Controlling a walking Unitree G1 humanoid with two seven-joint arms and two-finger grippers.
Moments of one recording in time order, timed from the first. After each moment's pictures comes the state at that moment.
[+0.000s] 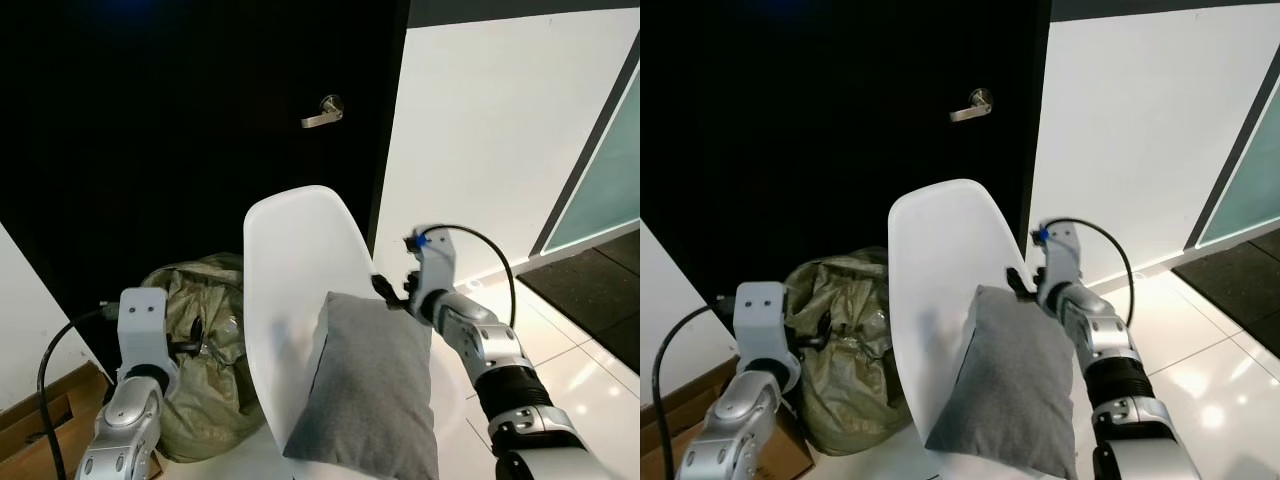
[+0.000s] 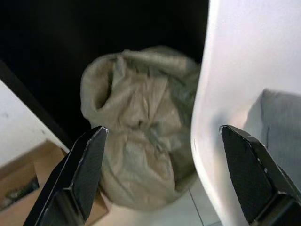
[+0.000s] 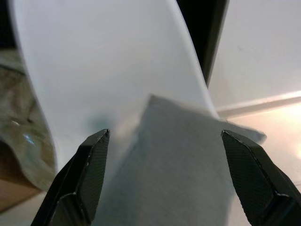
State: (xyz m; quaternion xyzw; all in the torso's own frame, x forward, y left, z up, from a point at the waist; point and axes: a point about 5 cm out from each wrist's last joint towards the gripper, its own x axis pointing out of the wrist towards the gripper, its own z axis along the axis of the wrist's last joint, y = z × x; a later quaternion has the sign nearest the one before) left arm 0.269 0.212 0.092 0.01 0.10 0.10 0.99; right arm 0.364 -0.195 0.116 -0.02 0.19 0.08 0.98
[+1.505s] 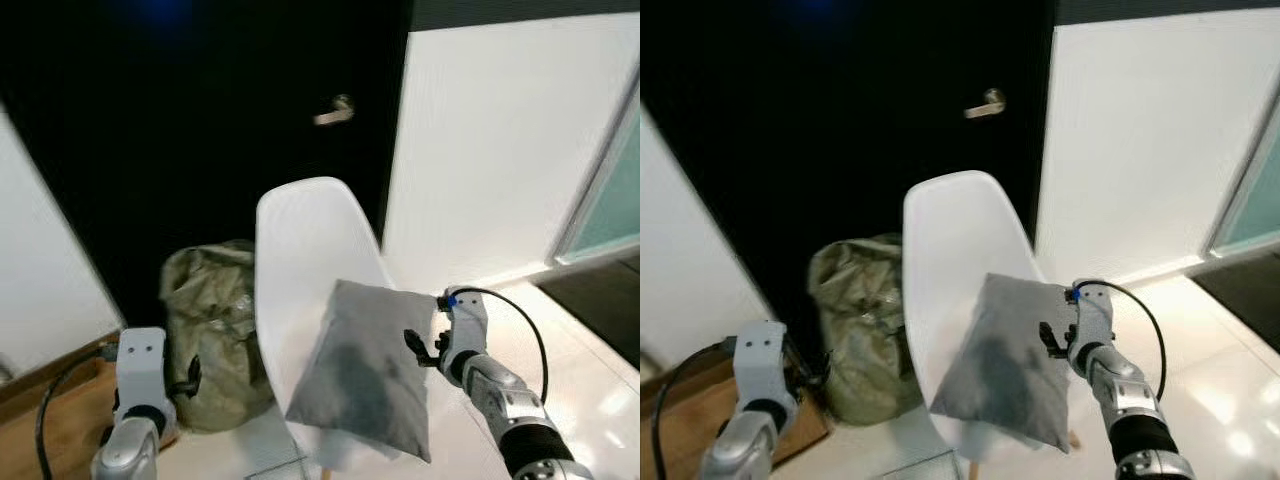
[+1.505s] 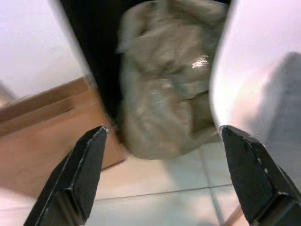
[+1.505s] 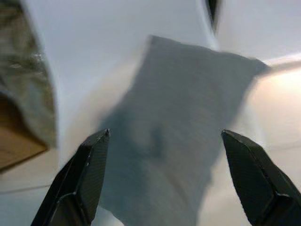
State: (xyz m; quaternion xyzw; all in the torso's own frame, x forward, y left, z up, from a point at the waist) left arm 0.240 0.210 0.061 0.00 0.14 0.09 0.99; right arm 0.334 -0.216 0.069 0.02 0.22 0.05 0.98
